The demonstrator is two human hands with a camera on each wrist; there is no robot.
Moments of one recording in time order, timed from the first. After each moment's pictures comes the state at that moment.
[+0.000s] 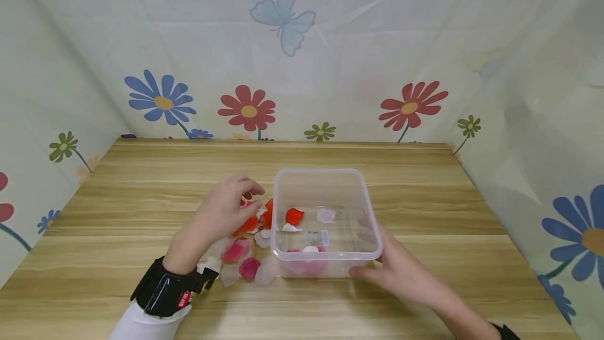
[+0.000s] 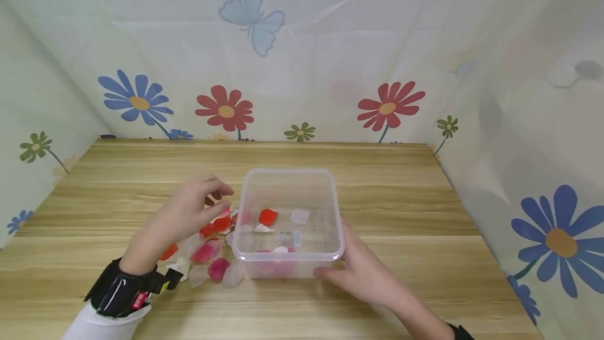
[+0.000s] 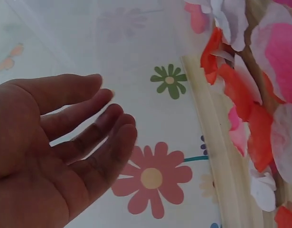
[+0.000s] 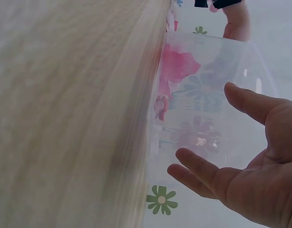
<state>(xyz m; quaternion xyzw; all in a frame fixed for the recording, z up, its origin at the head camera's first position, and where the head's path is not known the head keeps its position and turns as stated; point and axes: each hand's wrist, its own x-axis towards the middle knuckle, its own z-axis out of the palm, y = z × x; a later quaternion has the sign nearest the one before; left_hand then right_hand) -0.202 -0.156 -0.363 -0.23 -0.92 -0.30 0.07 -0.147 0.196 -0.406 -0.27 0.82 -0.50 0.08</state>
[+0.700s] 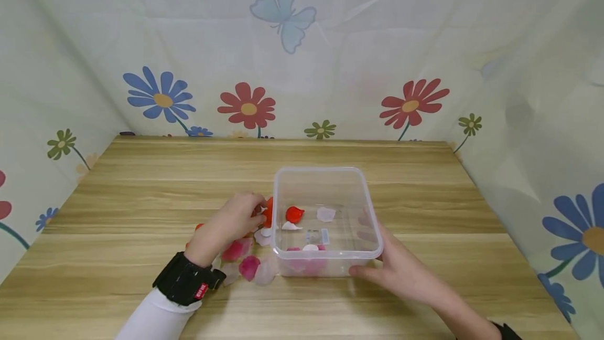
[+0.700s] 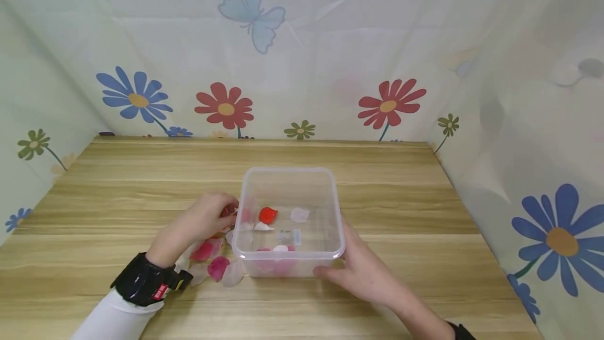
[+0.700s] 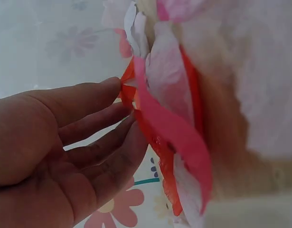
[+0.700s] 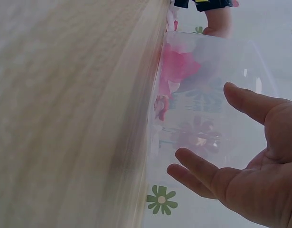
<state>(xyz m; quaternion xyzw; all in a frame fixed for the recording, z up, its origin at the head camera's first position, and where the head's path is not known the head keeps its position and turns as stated) -0.226 -0.146 -0.410 -0.19 -0.94 -0.26 -0.07 -0.146 0.196 -0.407 -0.27 0.83 -0.49 0.07</state>
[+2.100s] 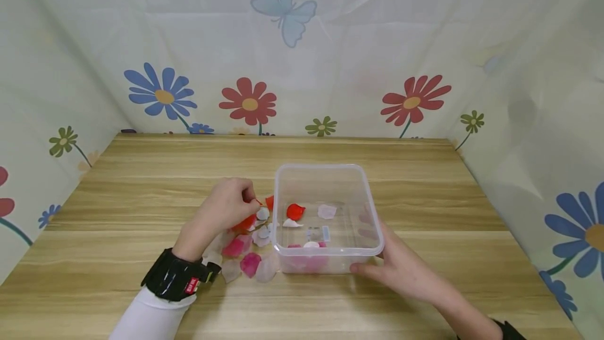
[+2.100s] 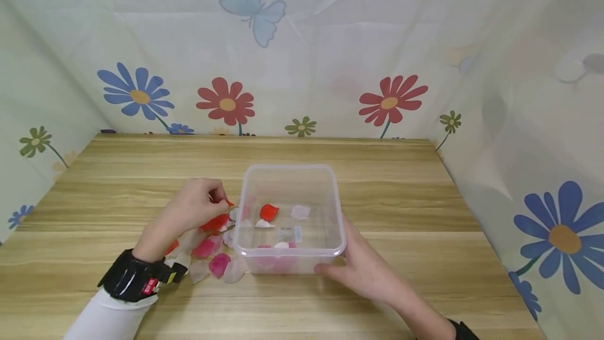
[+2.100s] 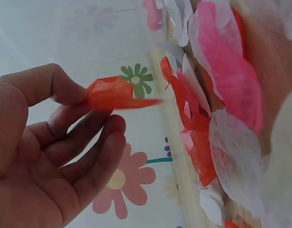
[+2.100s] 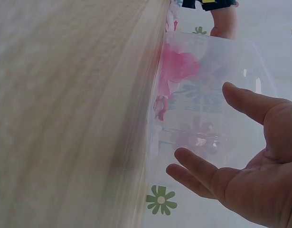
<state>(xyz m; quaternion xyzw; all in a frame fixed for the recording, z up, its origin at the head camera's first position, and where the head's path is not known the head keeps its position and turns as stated) -0.218 -0.161 -0.386 -0.11 -0.94 -0.32 -0.02 -0.147 0.195 -0.408 -0.26 0.83 -0.50 0.07</state>
